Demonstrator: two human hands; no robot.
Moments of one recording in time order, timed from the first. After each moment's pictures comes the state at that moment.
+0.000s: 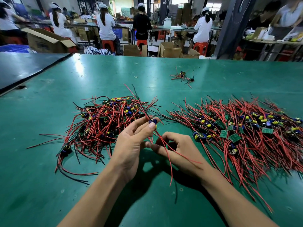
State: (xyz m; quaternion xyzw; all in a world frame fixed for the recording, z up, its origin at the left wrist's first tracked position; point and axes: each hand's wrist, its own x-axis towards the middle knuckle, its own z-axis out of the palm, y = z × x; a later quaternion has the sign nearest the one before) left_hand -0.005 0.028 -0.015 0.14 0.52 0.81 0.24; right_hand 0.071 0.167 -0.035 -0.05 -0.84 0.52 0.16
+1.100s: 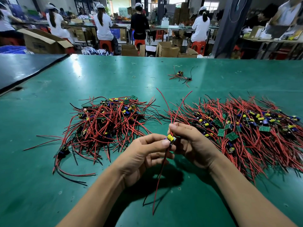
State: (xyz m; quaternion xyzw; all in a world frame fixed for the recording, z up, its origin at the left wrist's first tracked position) left_hand 0.007 0.028 -0.015 0.18 0.47 0.73 0.45; right_hand 0.070 0.189 -0.014 -0.11 -0.58 0.80 0.06
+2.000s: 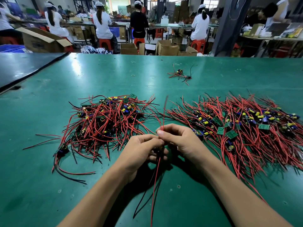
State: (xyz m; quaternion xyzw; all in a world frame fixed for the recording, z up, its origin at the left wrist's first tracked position) left_hand 0.004 0.035 -0.024 0.17 0.61 0.69 0.34; right_hand 0.068 0.178 -0.031 -0.12 -0.65 0.74 0.09
